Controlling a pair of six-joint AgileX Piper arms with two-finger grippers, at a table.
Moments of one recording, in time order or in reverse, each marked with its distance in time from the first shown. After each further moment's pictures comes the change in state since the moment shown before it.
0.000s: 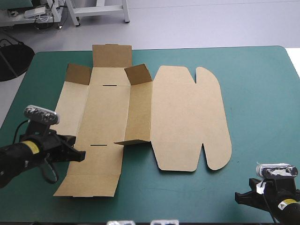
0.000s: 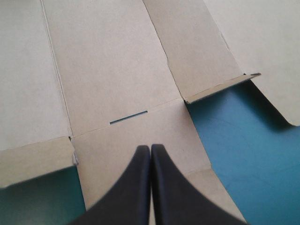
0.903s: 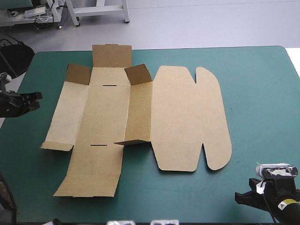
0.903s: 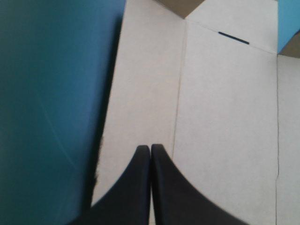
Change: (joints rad) left arm 0.841 0.673 -0.262 -0.524 -0.049 0.435; right arm 0.000 0.000 0.000 0.000 0.000 0.000
